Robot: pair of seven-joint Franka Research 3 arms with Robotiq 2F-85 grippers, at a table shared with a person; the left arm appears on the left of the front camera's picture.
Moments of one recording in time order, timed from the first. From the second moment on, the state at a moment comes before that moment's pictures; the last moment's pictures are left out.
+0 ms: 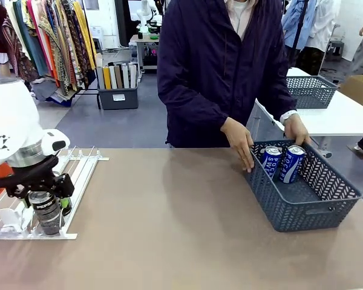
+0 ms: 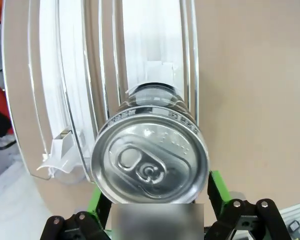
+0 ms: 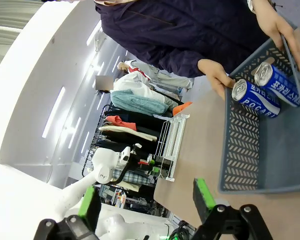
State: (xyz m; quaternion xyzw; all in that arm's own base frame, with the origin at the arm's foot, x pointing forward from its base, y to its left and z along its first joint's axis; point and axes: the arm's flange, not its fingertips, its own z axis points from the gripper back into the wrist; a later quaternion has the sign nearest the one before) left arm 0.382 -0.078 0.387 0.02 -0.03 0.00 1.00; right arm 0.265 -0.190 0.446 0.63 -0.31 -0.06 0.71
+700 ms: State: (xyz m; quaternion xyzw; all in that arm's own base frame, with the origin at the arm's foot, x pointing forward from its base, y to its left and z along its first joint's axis) left arm 0.381 -0.075 0.396 0.00 -0.03 0.01 1.00; right arm 0.265 -0.190 0.446 0.63 -0.31 -0.06 0.71
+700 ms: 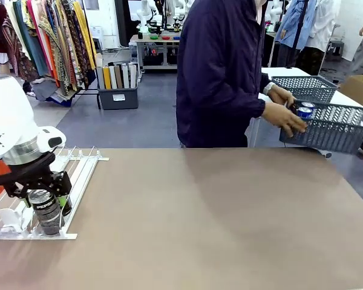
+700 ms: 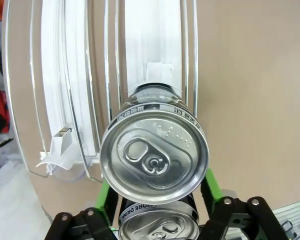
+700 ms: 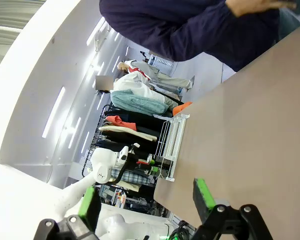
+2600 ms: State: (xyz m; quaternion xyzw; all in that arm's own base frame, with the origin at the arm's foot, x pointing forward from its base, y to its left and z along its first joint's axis) left arm 0.229 -0.003 0.583 -0.16 -0.15 0.02 0.98; right arm 0.265 -0.190 0.445 0.63 -0.31 -0.06 0.71
